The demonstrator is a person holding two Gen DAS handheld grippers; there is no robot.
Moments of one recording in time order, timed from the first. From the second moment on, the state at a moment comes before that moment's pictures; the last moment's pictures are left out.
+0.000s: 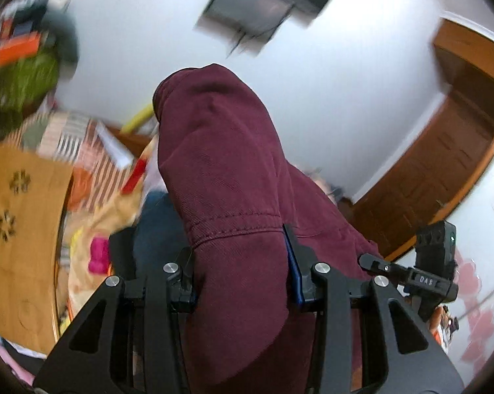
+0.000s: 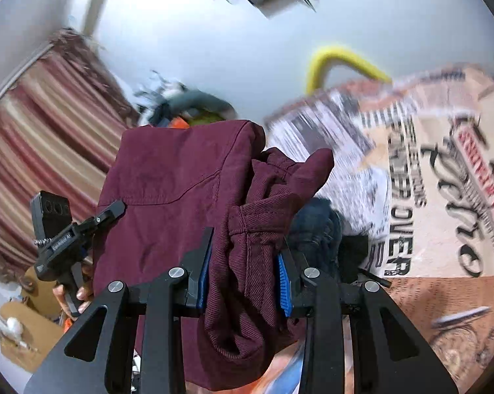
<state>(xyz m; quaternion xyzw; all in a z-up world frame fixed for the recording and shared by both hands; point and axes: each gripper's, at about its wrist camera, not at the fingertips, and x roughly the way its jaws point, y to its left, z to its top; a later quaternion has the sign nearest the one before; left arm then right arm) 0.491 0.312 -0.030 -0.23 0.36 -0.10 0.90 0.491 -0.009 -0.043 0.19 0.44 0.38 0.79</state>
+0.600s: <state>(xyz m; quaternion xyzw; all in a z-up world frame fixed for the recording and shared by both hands) 0.462 0.304 -0.078 -0.12 0.40 0.01 0.91 0.460 -0.014 -0.065 0.05 0.46 0.30 0.84</state>
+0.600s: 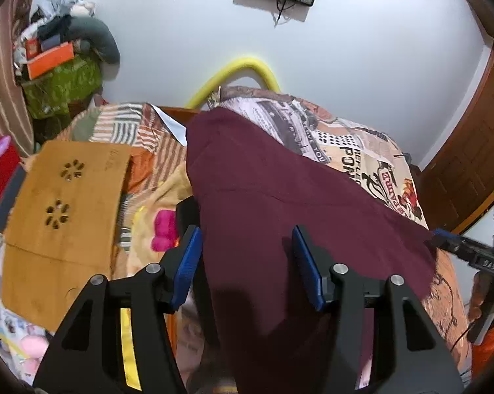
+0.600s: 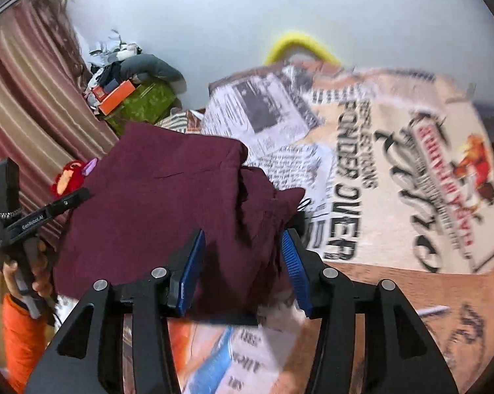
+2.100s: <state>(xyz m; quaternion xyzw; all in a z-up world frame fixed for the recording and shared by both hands) 0.071 0.115 0.063 -0.04 0.03 0.08 1.00 0.142 -0.068 0.076 0.02 0.06 0.29 0.95</state>
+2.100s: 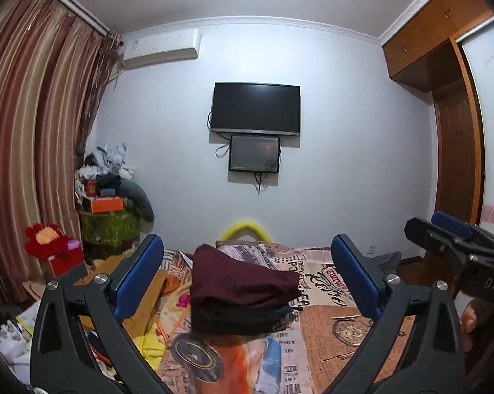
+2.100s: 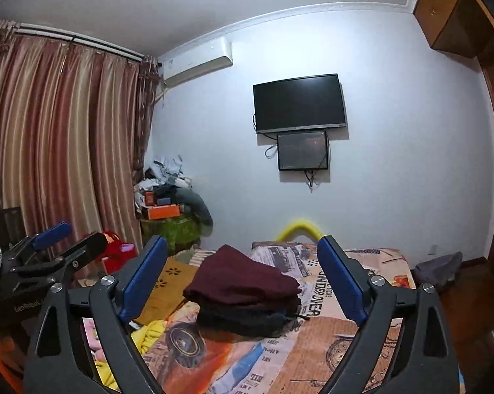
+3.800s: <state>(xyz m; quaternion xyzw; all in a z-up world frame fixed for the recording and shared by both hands) 0.090 0.112 0.041 -0.05 0.07 0.08 0.99 0.136 -0.086 0.073 0.02 0.09 0.29 0.95</state>
